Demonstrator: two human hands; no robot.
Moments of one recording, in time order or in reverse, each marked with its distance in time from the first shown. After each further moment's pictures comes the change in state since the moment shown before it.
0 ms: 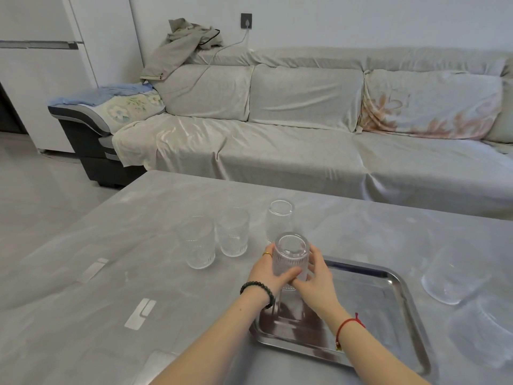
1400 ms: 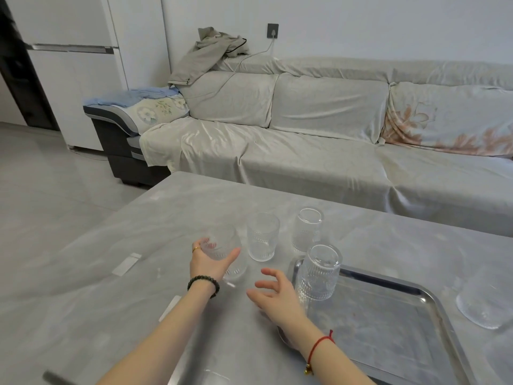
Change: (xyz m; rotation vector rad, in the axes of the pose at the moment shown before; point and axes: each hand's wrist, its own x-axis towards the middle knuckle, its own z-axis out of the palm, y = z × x) left_hand -0.004 -0.065 -0.133 -0.199 0.625 -0.246; right_hand -0.032 -0.029 0.104 0.180 -0.302 0.172
